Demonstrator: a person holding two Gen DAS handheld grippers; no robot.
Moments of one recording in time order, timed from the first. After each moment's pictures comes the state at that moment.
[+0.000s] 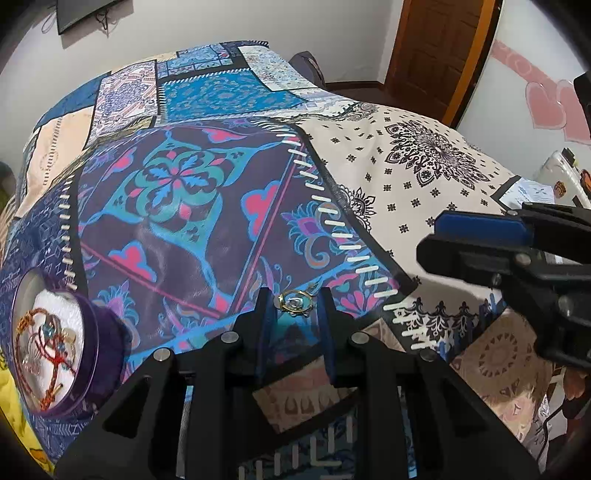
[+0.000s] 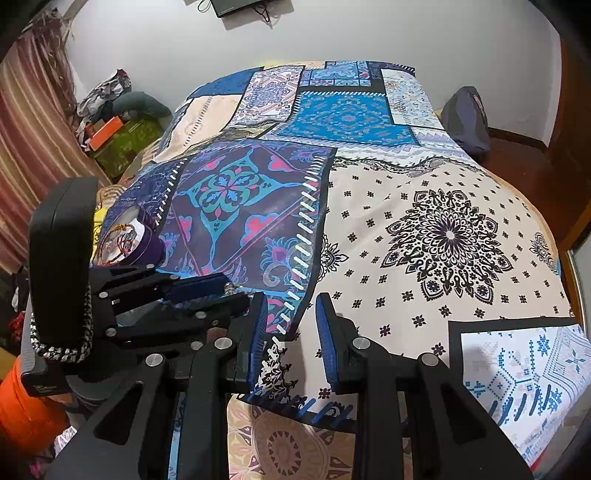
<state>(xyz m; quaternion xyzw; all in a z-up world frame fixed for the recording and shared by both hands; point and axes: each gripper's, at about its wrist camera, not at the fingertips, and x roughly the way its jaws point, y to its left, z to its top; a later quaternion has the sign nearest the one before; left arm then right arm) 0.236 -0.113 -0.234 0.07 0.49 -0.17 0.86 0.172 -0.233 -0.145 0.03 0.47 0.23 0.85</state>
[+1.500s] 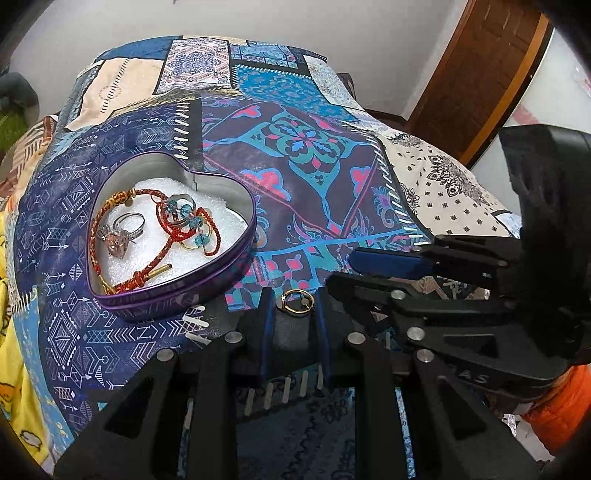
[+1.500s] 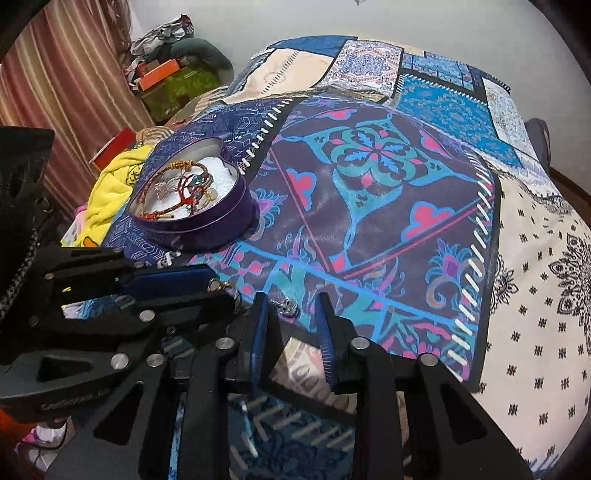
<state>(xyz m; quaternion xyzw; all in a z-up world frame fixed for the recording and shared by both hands) 0.182 -0.005 -0.221 -0.05 0.48 -0.14 0.87 0.167 -0.124 -0.176 -0.05 0.47 0.32 0.82</state>
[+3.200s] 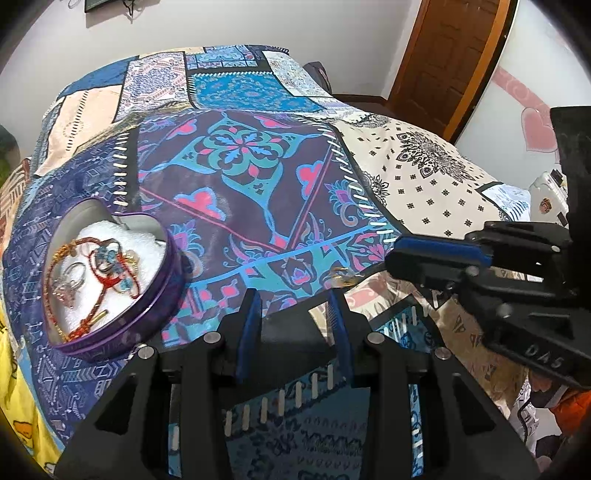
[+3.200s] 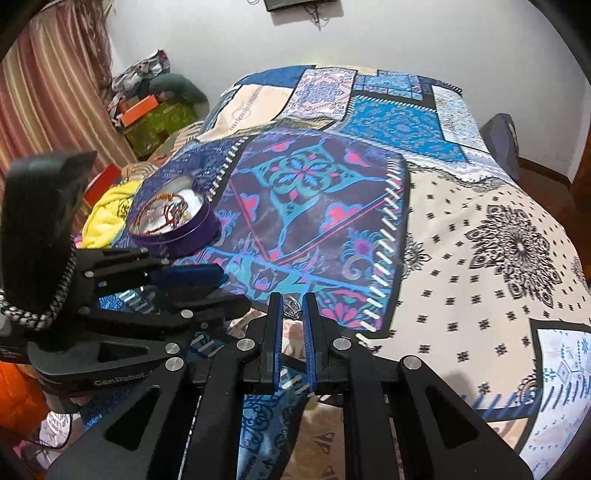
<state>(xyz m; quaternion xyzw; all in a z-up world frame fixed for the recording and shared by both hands) 0.196 -0.056 -0.222 0.01 0.48 -0.17 0.86 0.145 -0.184 -0.150 -0.01 0.44 0.27 0.85</state>
